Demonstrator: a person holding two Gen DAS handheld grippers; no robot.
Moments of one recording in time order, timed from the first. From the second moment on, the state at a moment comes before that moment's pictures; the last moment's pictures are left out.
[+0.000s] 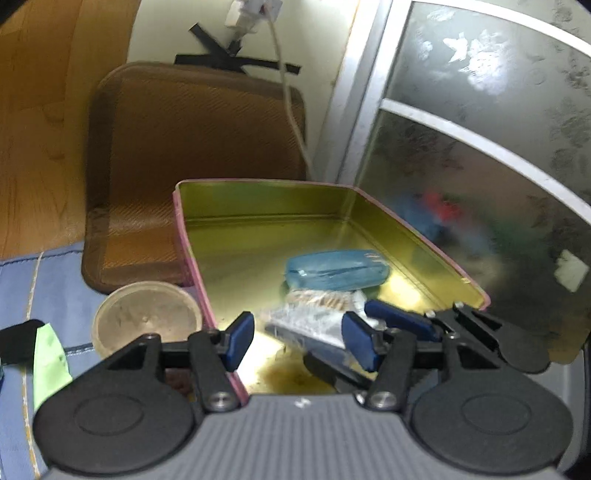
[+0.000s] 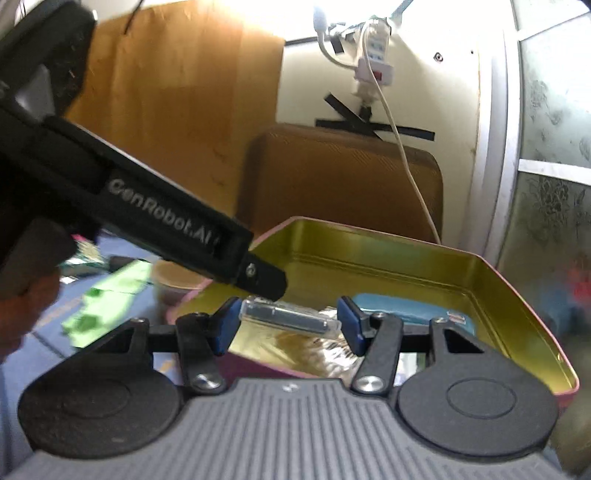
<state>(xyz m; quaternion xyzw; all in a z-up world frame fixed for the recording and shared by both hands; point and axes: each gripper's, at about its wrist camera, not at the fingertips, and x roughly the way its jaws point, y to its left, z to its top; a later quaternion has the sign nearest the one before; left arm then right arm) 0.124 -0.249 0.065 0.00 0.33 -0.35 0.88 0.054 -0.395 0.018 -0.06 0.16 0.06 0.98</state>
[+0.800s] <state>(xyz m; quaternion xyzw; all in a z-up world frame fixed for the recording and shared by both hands) 0.058 0.019 0.016 -0.06 0.30 -0.07 0.95 0.052 -0.297 0.028 0.01 0.18 0.23 0.96</state>
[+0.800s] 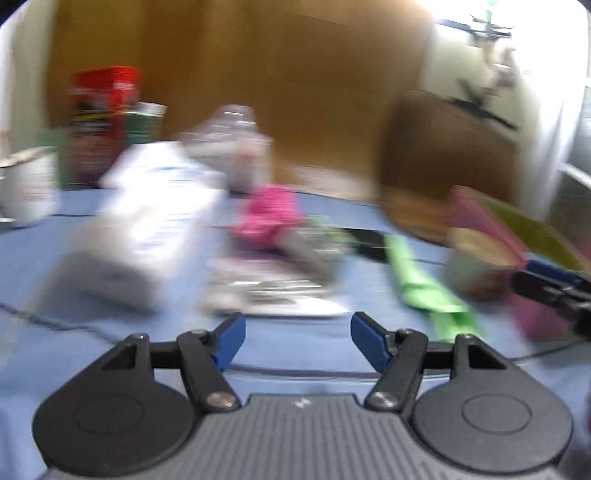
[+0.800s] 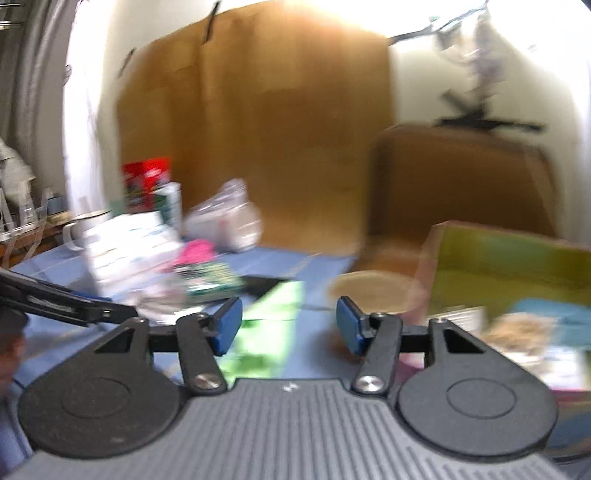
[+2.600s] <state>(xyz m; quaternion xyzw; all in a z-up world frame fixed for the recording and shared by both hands) 0.026 0.026 0.005 -0.17 0.33 -0.16 0.91 0.003 -0.204 -0.010 -0.13 0.25 0.34 0.90</state>
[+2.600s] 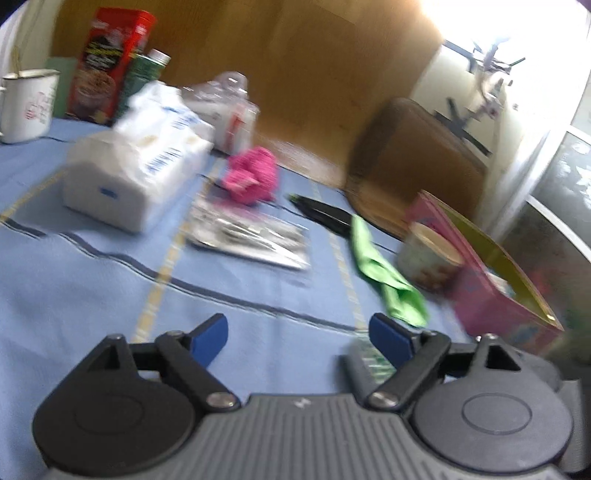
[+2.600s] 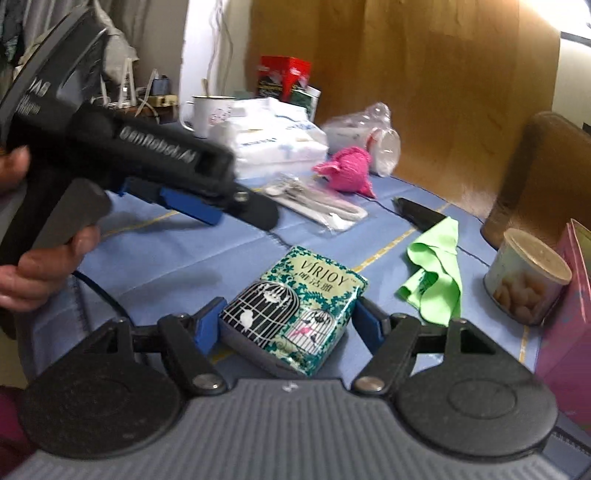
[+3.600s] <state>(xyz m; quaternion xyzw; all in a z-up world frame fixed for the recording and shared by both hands) 0.022 -0.071 0.036 -0.08 0.39 -0.21 0.89 -0.018 -0.237 -0.008 -0.13 0.18 0.34 0.91</state>
